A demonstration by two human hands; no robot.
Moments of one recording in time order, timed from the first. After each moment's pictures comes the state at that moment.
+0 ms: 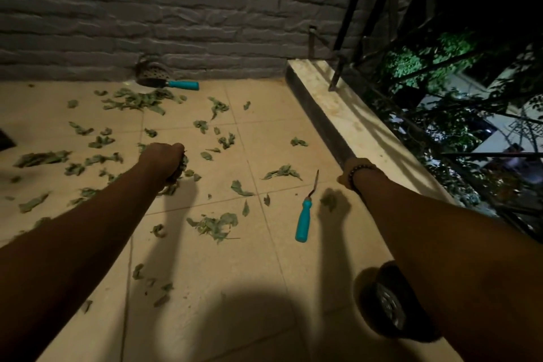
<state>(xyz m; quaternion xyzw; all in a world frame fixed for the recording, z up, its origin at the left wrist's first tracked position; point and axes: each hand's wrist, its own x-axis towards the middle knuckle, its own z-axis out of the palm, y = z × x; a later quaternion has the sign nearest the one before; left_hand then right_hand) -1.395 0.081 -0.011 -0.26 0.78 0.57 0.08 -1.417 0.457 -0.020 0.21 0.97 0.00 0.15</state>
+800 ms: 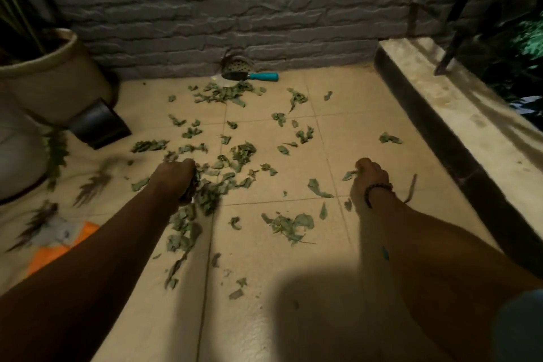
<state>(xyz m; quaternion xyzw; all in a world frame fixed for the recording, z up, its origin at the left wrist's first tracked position) -1.352 -0.017 -0.042 -0.40 0.74 0.54 -0.01 -1.480 0.348 -0.157 0.09 0.96 -0.26 0.07</state>
